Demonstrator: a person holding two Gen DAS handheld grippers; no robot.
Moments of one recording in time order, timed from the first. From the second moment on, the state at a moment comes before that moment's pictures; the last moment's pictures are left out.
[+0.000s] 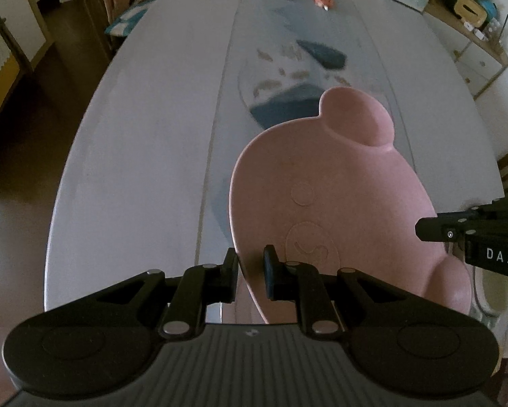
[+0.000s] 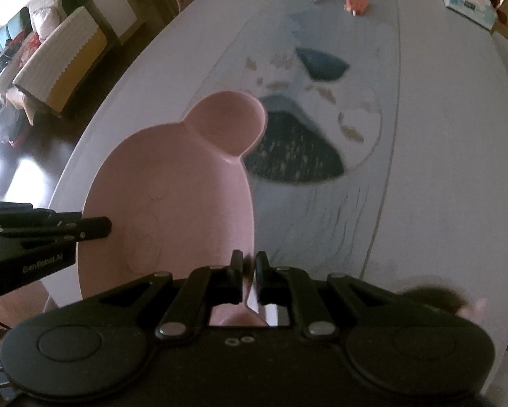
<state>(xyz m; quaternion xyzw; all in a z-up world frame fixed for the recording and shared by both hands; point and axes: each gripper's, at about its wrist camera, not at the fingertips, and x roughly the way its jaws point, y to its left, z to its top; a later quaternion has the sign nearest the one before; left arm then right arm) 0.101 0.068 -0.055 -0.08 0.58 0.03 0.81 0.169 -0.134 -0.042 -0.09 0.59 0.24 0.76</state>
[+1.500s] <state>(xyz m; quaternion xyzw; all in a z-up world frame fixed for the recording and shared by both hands) 0.054 0.061 -0.108 -0.11 0.58 0.00 0.81 0.120 -0.144 -0.080 -0.10 0.62 0.21 0.75</state>
